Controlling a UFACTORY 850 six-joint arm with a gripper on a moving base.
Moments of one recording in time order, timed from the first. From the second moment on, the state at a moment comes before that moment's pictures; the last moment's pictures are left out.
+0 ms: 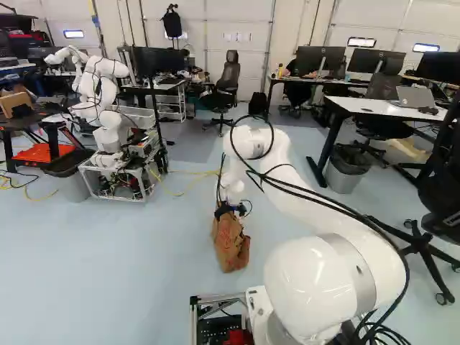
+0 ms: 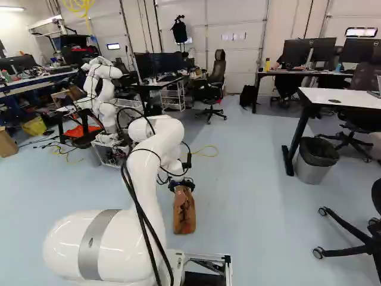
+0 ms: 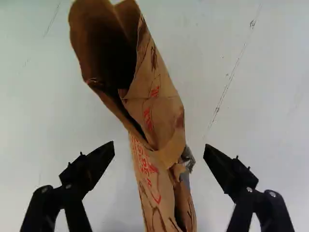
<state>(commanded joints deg) 4.8 -84.5 -89.6 0.0 8.5 0.0</state>
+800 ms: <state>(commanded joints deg) 4.8 -91.2 -96.1 0.0 8.5 0.0</state>
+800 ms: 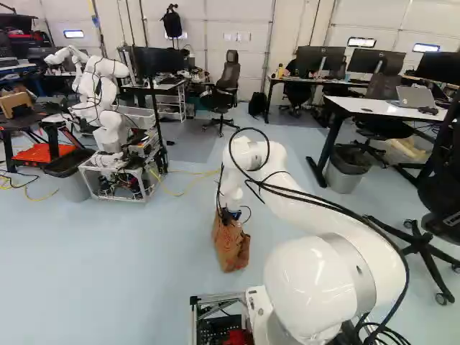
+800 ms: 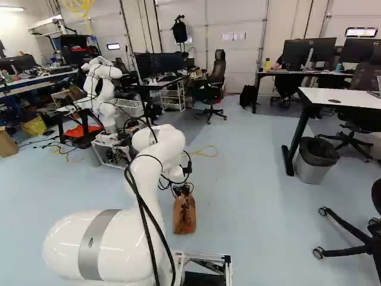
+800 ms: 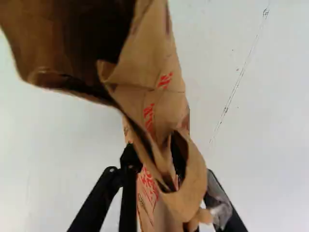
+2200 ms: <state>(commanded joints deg) 5.0 -77.0 -80.5 0.0 8.5 0.0</state>
